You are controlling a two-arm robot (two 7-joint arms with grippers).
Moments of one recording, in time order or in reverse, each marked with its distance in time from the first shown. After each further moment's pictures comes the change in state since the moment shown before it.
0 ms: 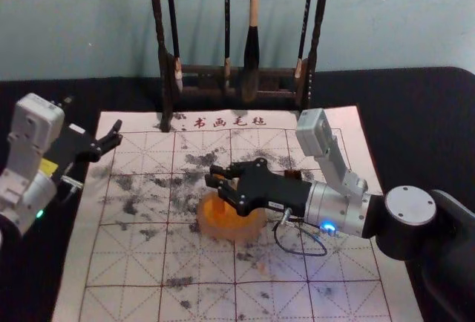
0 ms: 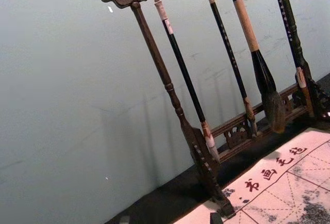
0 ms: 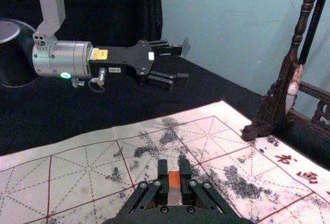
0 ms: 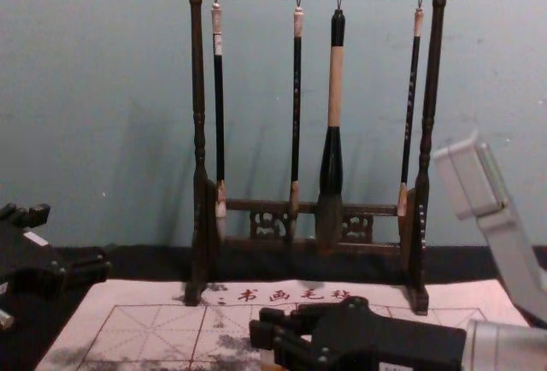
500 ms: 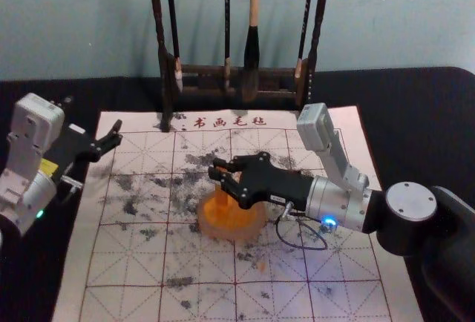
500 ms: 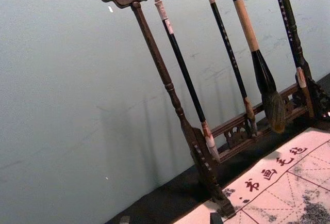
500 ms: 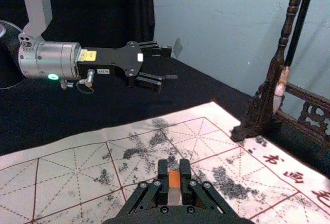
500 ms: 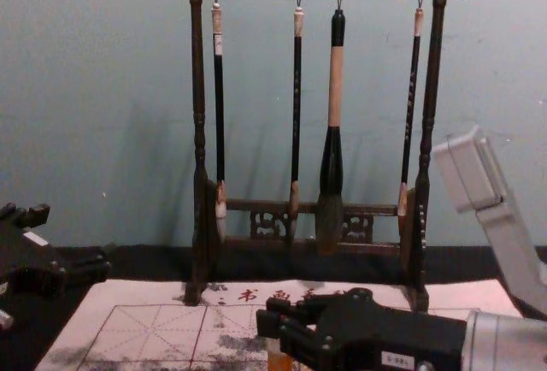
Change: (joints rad) left arm 0.000 0.000 0.000 0.000 0.000 0.000 0.000; right arm 0.013 -0.010 0.011 0.022 -0.009 -0.007 -0.014
